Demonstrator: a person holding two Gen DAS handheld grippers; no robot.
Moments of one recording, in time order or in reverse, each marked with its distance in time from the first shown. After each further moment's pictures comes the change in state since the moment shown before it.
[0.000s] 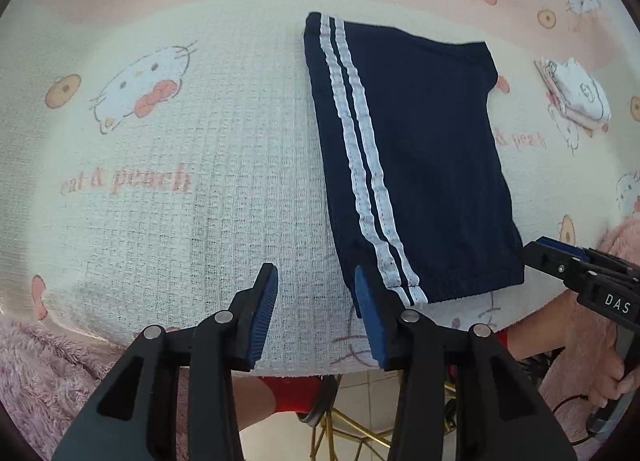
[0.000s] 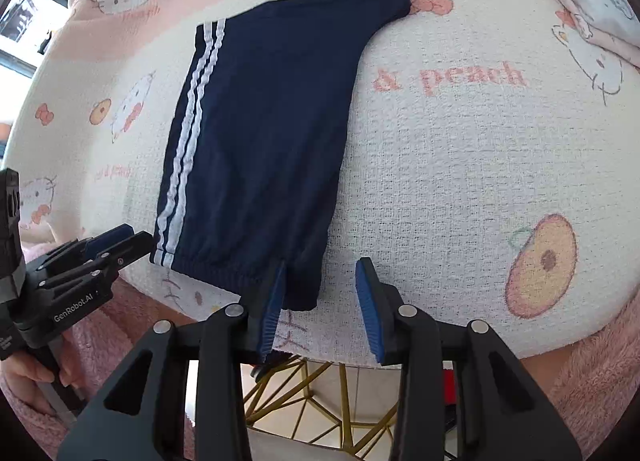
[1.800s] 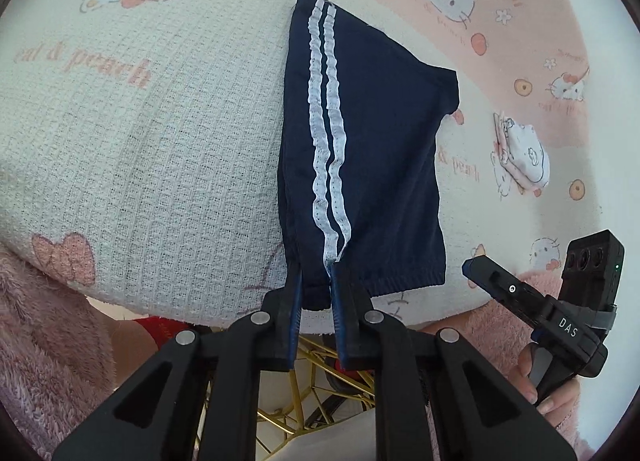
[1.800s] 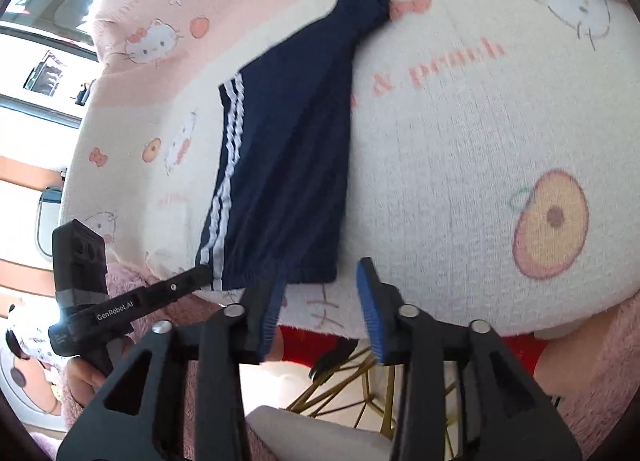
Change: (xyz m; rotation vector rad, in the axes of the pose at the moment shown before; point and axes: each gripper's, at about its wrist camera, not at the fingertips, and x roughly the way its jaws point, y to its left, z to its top) left arm 0.010 0.011 -0.018 -0.259 0.053 -0.335; right arm -0.030 -0.037 -0.020 0.086 -0.074 0.232
